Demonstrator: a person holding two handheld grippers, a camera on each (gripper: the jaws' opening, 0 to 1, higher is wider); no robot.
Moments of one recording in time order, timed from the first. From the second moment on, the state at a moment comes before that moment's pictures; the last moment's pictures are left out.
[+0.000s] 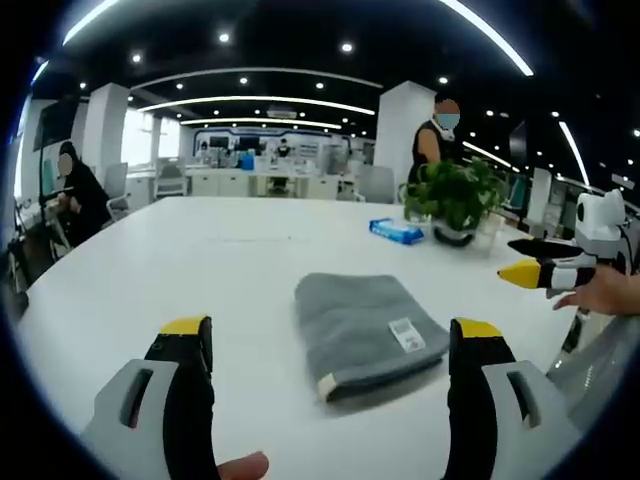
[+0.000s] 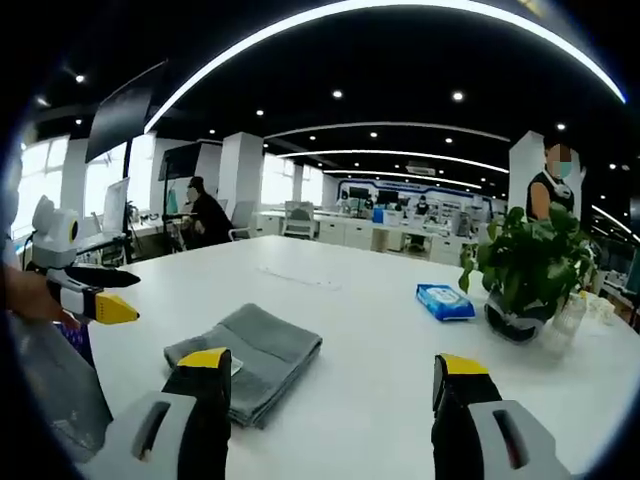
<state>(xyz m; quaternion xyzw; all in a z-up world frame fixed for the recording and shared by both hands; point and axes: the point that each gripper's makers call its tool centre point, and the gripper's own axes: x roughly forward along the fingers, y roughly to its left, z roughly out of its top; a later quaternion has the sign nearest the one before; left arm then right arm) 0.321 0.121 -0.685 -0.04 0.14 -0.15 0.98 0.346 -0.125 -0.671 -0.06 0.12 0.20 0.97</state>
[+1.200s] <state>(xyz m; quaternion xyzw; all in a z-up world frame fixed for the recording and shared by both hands) 0.318 0.113 -0.679 -0.03 0.14 -0.17 0.98 0.344 -0.122 -0.661 -0.07 0.11 0.20 0.97</state>
